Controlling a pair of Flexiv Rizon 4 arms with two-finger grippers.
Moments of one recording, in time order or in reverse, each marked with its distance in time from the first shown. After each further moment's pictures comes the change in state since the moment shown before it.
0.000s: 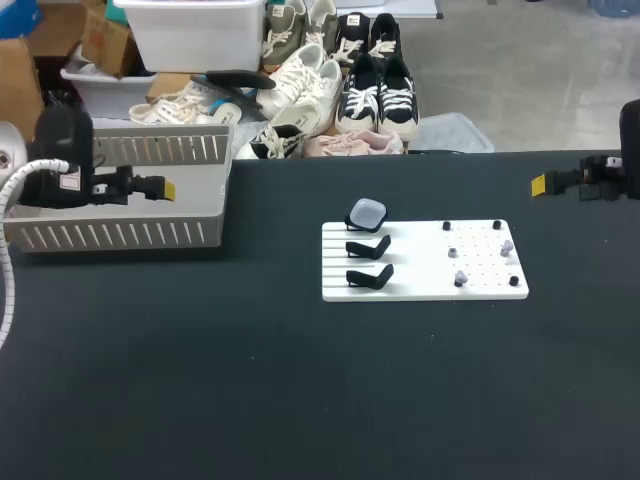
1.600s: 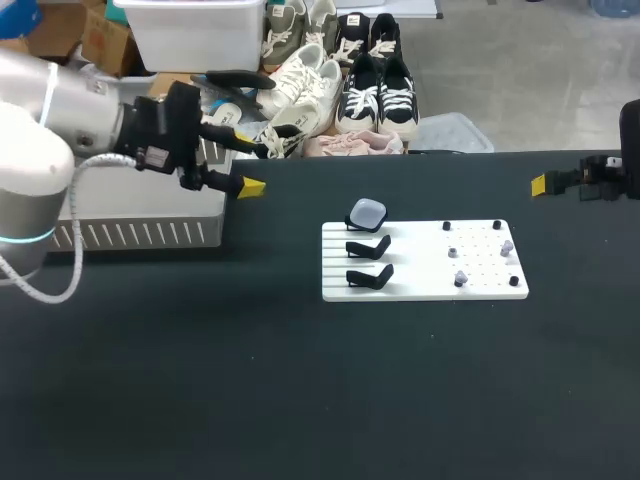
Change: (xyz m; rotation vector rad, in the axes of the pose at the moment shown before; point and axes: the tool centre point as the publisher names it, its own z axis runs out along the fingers) left arm -0.046 -0.078 0.115 0.527 -0.066 0.881; right arm 0.000 0.000 0.000 0.000 0.000 0.000
